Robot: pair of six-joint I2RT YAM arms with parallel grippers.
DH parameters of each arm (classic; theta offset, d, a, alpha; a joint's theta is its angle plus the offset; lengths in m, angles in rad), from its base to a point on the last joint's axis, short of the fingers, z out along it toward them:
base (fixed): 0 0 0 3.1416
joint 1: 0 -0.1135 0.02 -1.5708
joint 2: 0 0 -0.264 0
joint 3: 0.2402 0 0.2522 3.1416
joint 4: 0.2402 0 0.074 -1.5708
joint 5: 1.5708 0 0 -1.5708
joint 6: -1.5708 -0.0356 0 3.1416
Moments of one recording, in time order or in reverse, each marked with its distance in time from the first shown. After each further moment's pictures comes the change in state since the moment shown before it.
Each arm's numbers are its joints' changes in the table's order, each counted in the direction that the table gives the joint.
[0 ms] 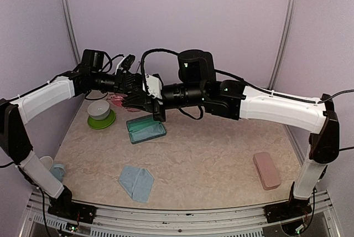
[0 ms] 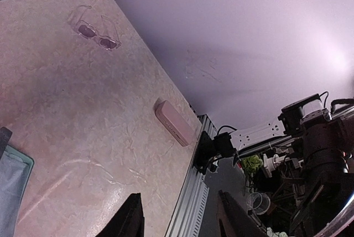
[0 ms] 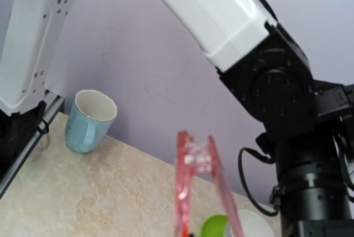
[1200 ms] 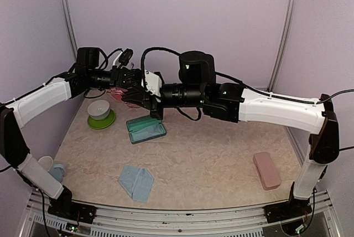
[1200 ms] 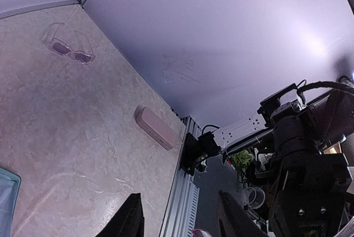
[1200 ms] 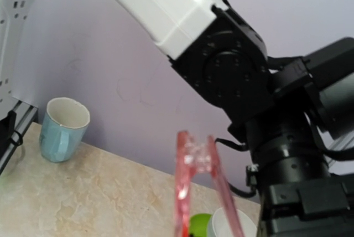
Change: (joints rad) left arm 0.001 0.045 -0.033 -0.127 0.085 0.050; right arm -0.007 0.000 -0.026 -0.088 0.084 -0.064
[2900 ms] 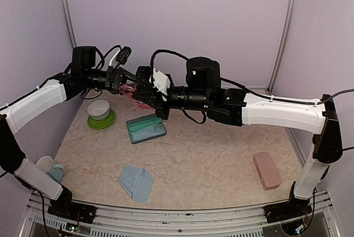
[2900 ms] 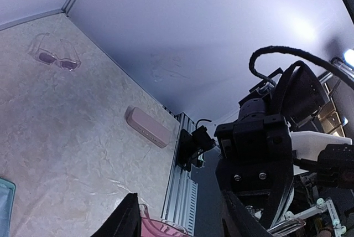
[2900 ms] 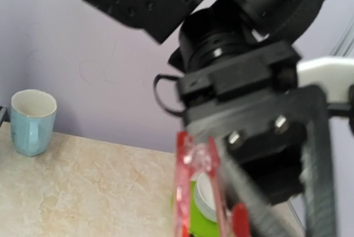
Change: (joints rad) left arm 0.016 0.073 -0.031 0.006 0.035 -0.051; right arm 0.041 0.038 -0.124 -0.099 0.117 -0.134
